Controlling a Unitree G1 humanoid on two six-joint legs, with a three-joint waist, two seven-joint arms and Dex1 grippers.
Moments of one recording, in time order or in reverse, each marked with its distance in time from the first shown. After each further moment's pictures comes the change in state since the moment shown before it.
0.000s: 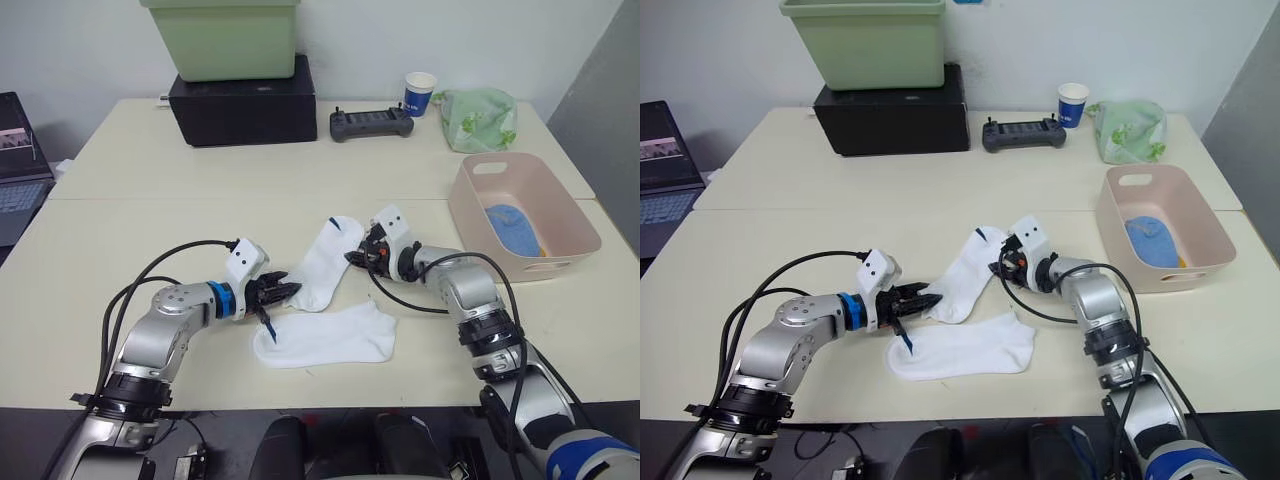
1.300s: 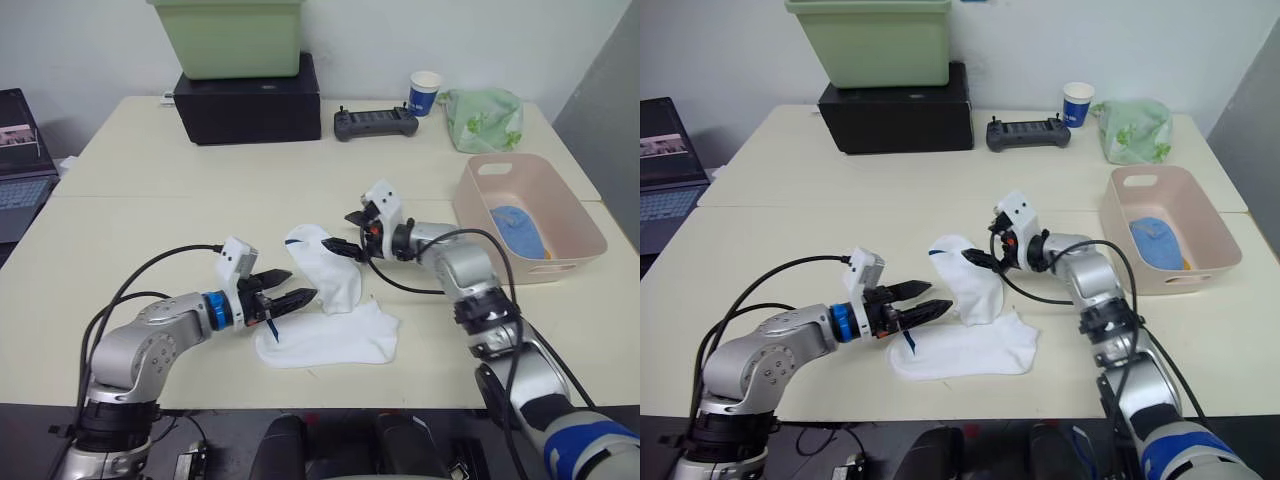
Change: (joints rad) left arm 0.096 -0.002 0.183 -0.291 -0.324 0.385 0.115; right arm -0.060 -0.042 -0.004 -0.067 0.061 -0.034 0.165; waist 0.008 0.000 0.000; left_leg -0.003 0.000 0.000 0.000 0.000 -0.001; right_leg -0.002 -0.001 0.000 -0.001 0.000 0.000
